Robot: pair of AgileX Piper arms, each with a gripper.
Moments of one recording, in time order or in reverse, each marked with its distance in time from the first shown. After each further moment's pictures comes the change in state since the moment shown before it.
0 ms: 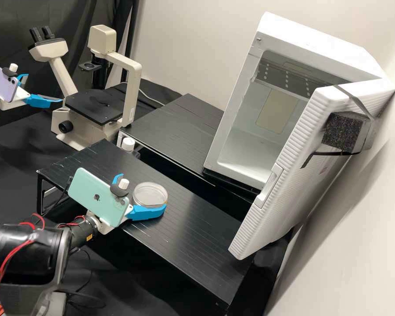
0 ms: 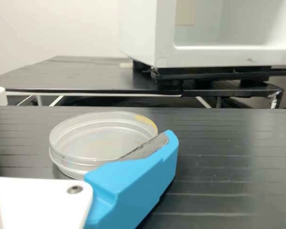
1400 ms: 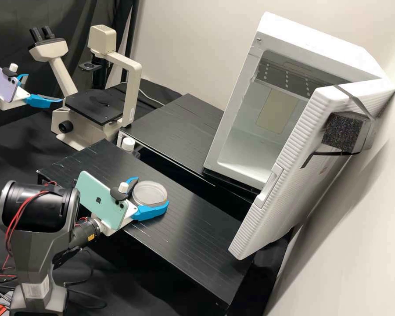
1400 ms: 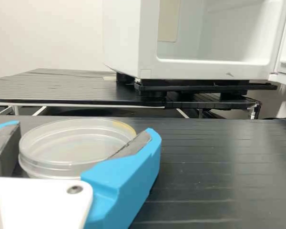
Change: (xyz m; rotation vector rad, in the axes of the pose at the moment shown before) left arm 0.000 0.000 0.000 0.000 0.000 0.000; right arm 0.013 -0.006 0.010 -0.021 -0.025 0.086
